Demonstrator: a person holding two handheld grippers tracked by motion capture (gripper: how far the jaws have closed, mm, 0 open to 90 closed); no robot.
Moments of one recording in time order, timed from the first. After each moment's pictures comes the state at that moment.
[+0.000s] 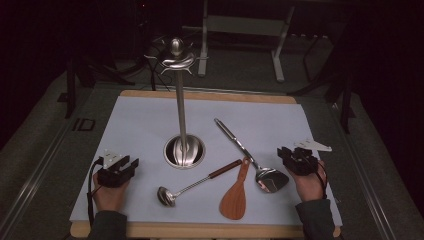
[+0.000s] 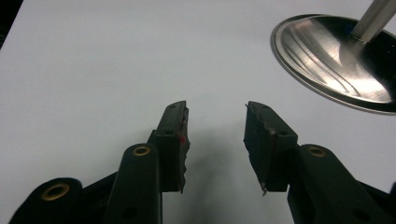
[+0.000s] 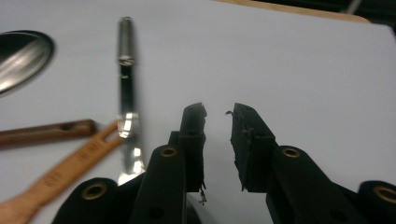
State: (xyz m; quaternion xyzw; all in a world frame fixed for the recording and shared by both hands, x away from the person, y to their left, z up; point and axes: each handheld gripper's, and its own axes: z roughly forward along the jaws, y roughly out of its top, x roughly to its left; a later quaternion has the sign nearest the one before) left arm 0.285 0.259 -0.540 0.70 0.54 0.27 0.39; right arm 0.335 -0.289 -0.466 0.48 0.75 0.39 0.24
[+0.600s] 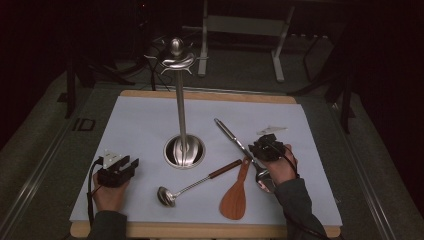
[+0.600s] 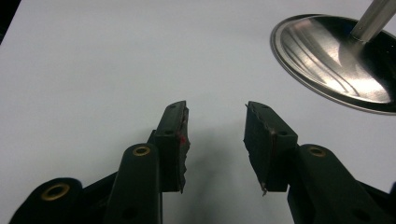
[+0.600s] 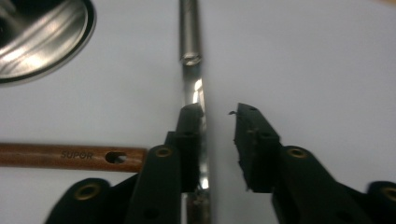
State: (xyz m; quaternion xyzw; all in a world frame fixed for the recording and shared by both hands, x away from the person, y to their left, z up) left arm 0.286 0.260 -0.540 0.70 0.54 0.26 0.39; right arm 0.384 -0.213 -0.481 0.43 0.83 0.31 0.18
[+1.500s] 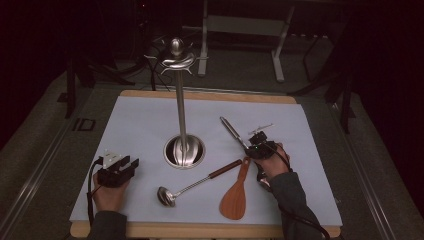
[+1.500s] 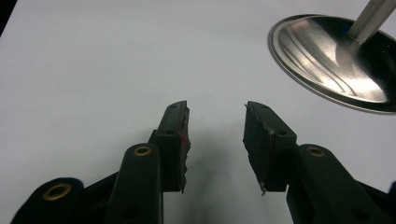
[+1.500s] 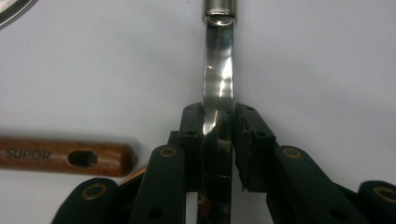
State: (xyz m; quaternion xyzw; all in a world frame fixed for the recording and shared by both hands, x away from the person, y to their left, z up) left arm 0.286 0.260 -0.540 0.70 0.54 0.26 0.39; right arm 0.411 -0.203 -0.506 0.44 0.85 0.24 0.14
